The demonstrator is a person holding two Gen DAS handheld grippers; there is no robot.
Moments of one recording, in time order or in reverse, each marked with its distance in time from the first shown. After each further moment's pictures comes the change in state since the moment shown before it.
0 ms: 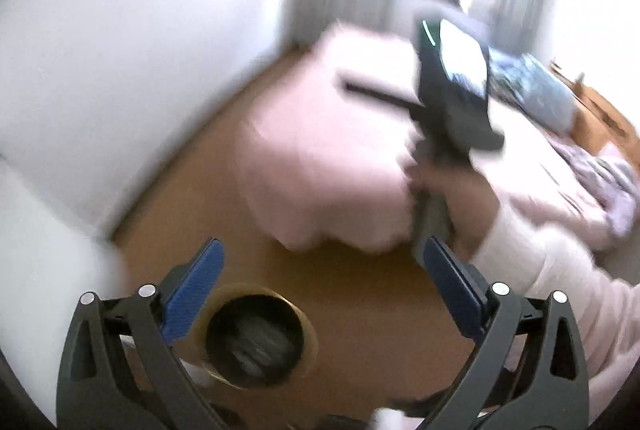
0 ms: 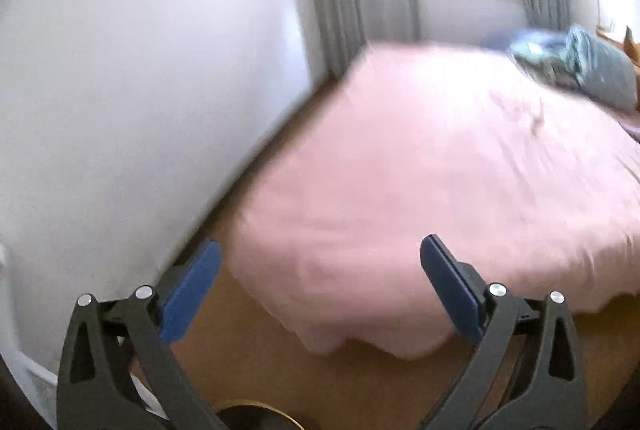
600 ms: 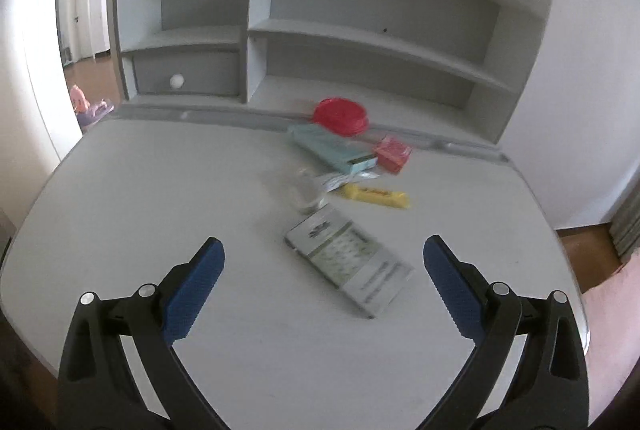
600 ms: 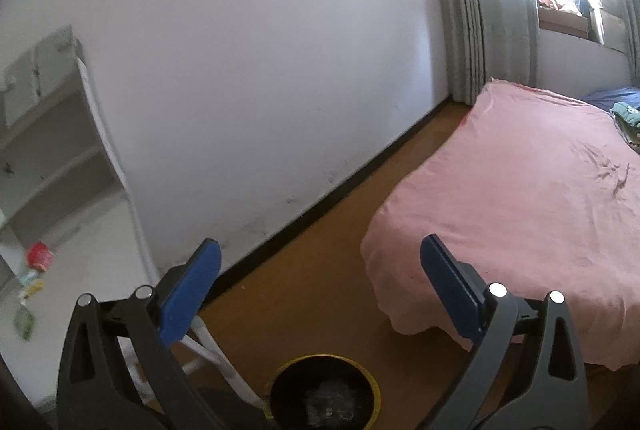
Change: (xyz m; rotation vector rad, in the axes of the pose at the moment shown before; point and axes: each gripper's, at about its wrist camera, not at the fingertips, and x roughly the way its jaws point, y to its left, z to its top) left arm -0.250 0.270 -0.145 -0.922 -0.111 1.018; right arm -0.127 0.079 -0.024 -0.222 0.005 0.369
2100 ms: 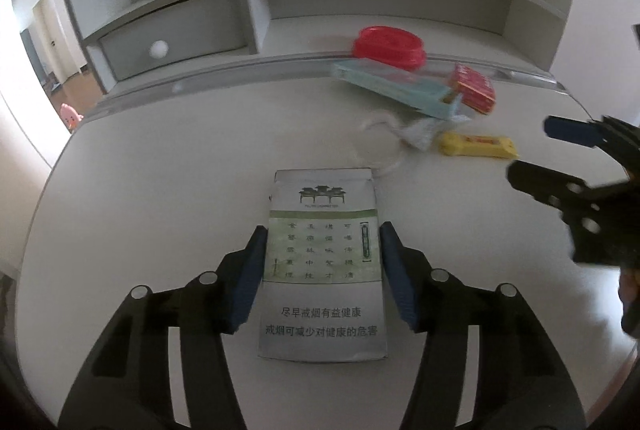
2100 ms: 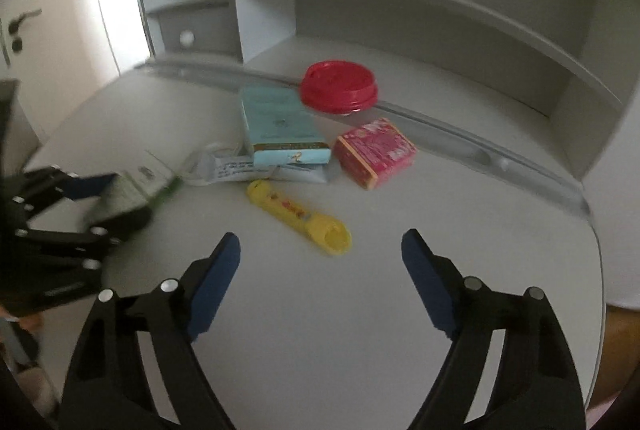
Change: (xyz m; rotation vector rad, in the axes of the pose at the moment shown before) left arm 0.077 0.072 0.004 0.174 0.168 0.065; right arm 0.123 0.495 -0.109 -0.960 0.419 0.864
